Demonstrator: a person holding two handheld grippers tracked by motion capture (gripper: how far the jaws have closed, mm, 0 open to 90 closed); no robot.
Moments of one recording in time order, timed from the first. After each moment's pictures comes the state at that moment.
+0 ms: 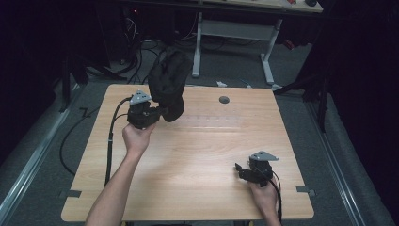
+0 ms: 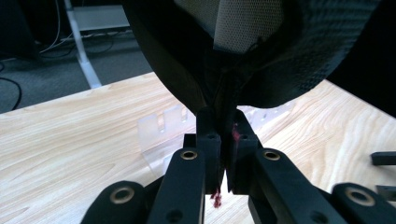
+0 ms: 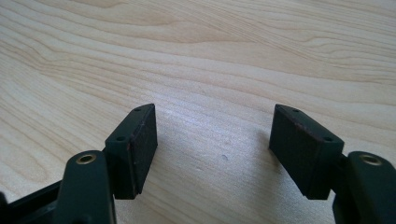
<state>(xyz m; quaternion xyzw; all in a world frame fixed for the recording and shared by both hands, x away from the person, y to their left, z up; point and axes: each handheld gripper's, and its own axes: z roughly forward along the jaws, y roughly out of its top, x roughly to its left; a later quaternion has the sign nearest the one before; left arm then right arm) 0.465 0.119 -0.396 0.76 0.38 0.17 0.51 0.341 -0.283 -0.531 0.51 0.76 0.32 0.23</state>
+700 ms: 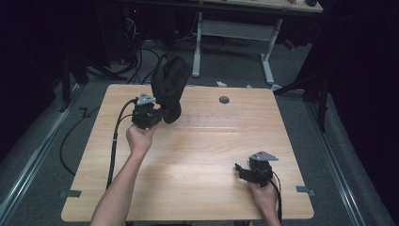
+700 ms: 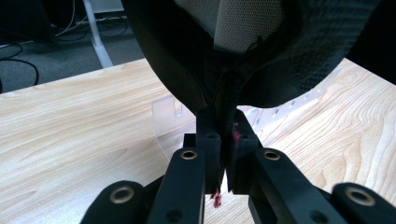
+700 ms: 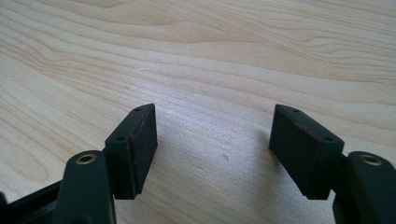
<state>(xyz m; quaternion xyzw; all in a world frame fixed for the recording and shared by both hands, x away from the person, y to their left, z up) 0.481 0.112 -0.421 0.76 0.41 0.17 0.47 0.341 -0.282 -0.531 0.51 0.76 0.32 0.23</state>
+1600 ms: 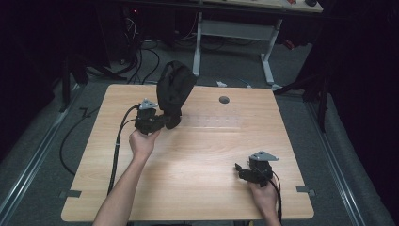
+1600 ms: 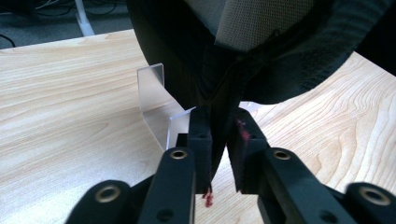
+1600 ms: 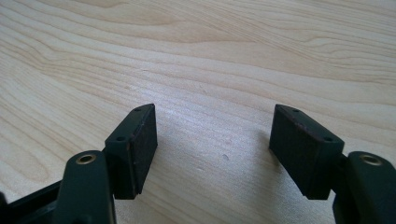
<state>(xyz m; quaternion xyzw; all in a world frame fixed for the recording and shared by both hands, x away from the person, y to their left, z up) 0.482 0.110 -0.445 0.77 0.42 0.14 0.46 0.341 -0.282 -0.531 0.51 0.76 0.32 0.23</state>
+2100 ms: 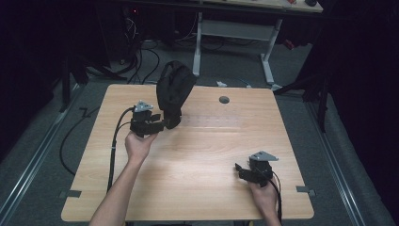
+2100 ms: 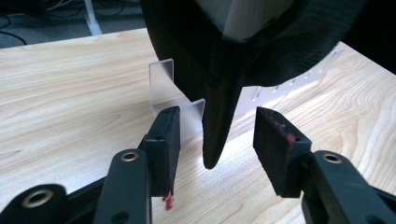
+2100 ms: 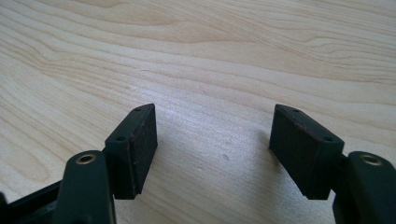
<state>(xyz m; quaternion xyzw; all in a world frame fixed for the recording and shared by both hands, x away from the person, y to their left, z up) 0.469 0.122 -0.440 0.76 0.42 0.15 0.47 0.341 -0.282 -0.531 0.51 0.76 0.32 0.23</state>
